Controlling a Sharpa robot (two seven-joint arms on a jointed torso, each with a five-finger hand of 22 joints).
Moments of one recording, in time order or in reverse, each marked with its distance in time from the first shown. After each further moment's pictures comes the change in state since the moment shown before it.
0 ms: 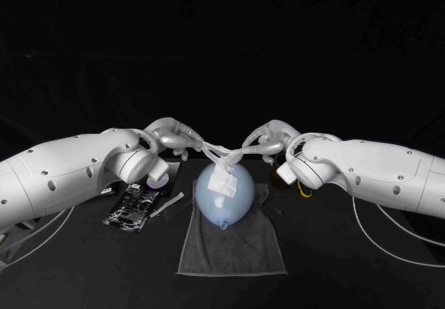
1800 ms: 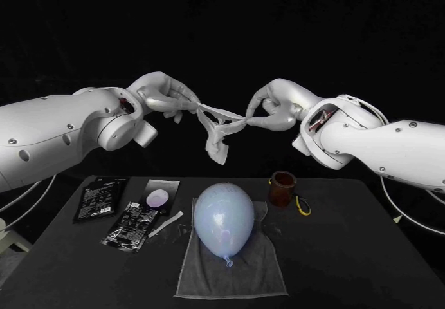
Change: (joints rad) left arm 0.196 0.001 0.038 -0.072 -0.092 0.099 0.157; left_hand 0.005 0.002 0.008 -0.003 0.000 0.000 0.000 -0.002 0.000 0.000 0.000 0.000 0.000 0.002 0.002 0.000 0.004 0.009 0.003 0.004 0.008 0.006; right arm 0.211 -0.095 0.016 0.140 -0.590 -0.033 0.035; right_hand -0.027 -0.021 0.033 -0.022 -0.001 0.006 -0.005 0.015 0.007 0.000 0.000 0.000 0.000 0.000 0.000 0.006 0.001 -0.011 0.029 0.000 0.071 0.000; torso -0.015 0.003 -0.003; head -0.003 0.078
